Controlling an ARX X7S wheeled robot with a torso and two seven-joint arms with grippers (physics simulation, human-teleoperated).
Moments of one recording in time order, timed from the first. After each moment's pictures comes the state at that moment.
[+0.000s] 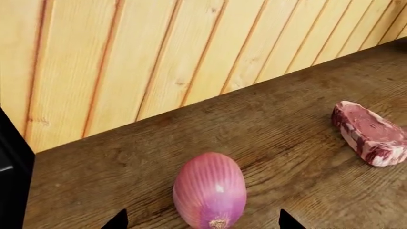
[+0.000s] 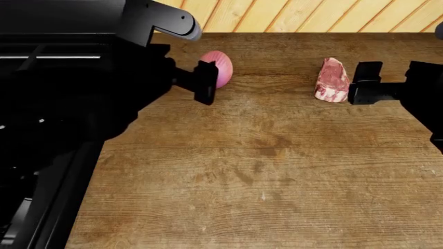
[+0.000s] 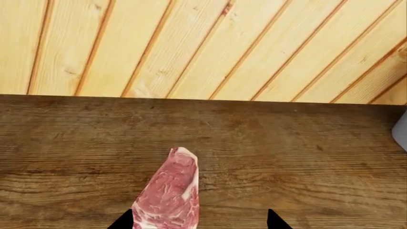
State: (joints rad) left arm -1.32 -0.50 0.66 0.09 -1.24 -0.95 -0.44; right arm 1.08 0.91 -0.29 -0.25 1.46 1.03 0.74
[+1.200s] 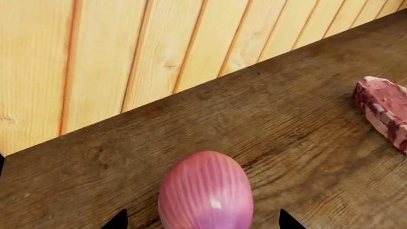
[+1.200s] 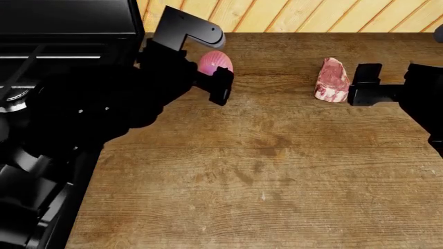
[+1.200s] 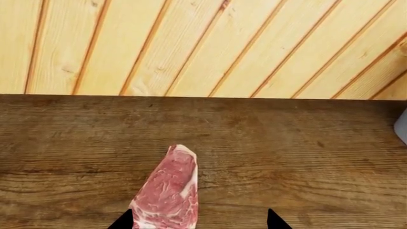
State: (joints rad) left arm -1.37 -0.37 0.81 -0.17 -1.05 -0.86 -0.30; right arm 1.06 0.91 -0.29 -0.24 1.45 1.00 0.72
